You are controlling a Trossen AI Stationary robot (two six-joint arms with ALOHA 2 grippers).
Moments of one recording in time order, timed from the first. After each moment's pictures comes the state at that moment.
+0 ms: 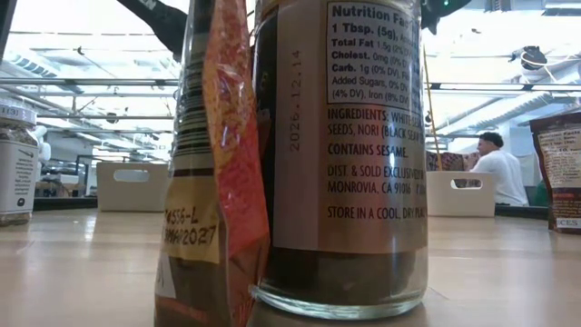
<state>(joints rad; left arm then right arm) 0.68 1.64 1.24 -0.06 0.47 0.35 -0.52 1.44 1.25 -0.35 -0.09 0.12</state>
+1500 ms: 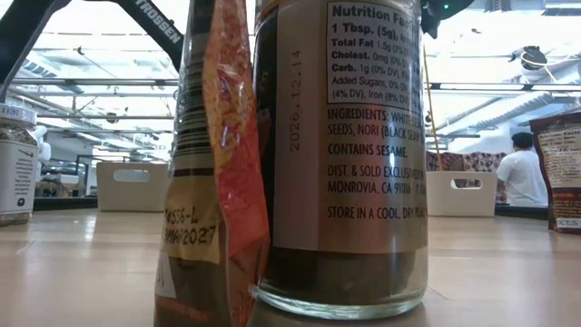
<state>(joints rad) 0.69 1.84 1.24 -0.15 0.41 0.61 -0.56 1.44 1.25 -0.35 -0.19 0.07</state>
